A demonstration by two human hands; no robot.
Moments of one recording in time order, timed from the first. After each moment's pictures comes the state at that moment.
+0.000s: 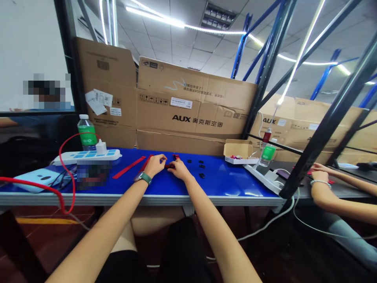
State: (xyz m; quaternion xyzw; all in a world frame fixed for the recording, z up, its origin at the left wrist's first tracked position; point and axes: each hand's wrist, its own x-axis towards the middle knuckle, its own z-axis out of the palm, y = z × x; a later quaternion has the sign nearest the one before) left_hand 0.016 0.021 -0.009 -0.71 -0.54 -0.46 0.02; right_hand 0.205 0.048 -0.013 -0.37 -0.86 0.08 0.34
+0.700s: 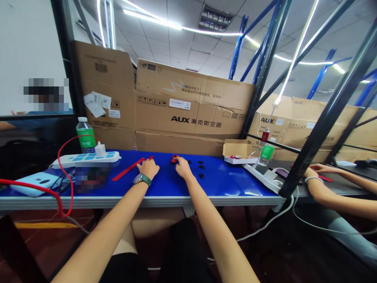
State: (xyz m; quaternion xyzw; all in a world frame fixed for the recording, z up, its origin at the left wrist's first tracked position) left_hand 0.021 -0.003 0.002 -0.57 -0.78 -0.25 0.07; right_hand 0.214 0.038 0.006 -0.45 -0.82 0.07 0.34
